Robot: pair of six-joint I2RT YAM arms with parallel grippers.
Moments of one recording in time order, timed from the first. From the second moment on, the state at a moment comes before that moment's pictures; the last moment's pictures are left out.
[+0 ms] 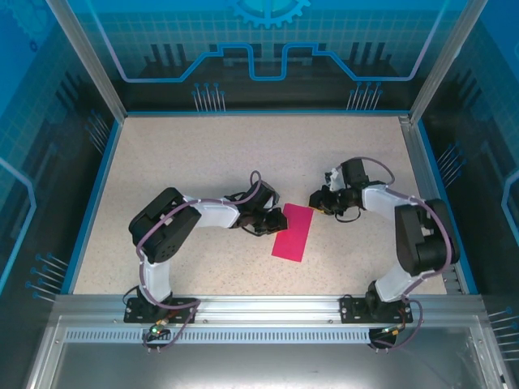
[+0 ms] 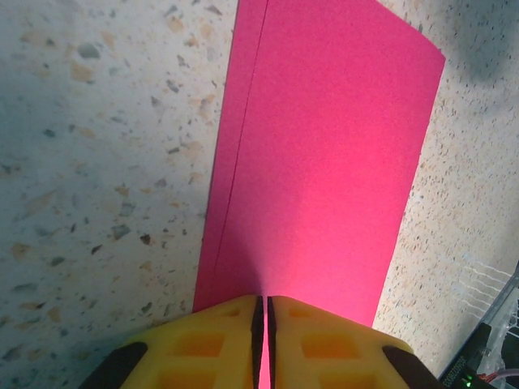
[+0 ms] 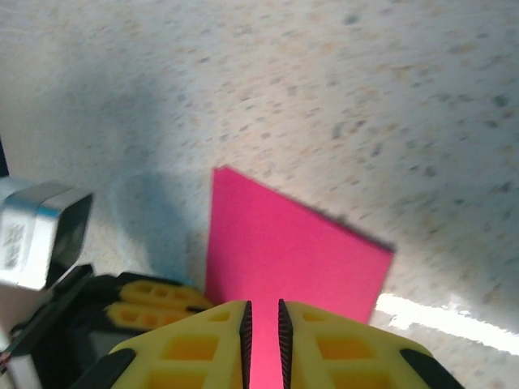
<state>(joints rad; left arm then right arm) -0.72 1.92 0.99 -0.03 0.42 -0.93 0.18 1.59 0.83 -0.34 -0.62 0.49</state>
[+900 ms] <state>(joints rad) -0.72 1.90 0.99 -0.06 0.42 -0.95 0.52 1.36 0.42 -0.19 -0.57 0.69</state>
